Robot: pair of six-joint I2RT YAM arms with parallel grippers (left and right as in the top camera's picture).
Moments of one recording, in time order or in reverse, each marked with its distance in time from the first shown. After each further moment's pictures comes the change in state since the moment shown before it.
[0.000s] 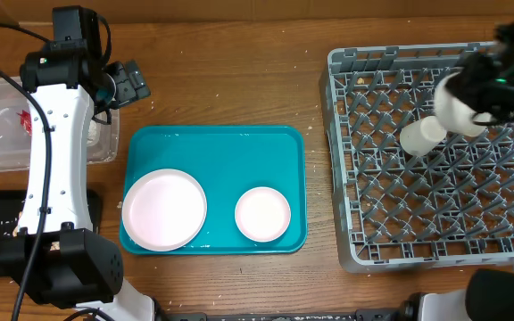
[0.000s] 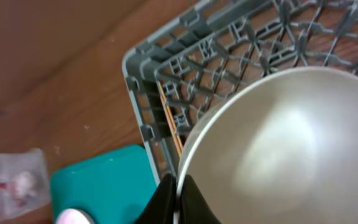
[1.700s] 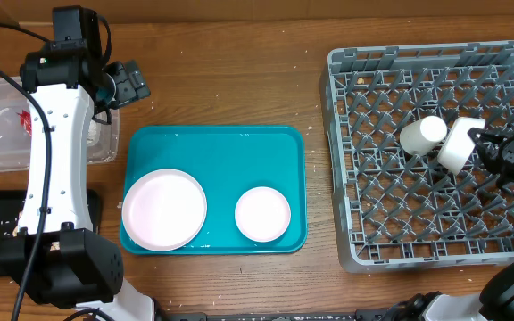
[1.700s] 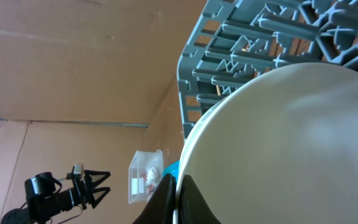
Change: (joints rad) left arm 0.000 0.000 0.000 0.000 0.000 0.000; right arm -0.463 0.007 -0.703 0.459 -0.803 -0.183
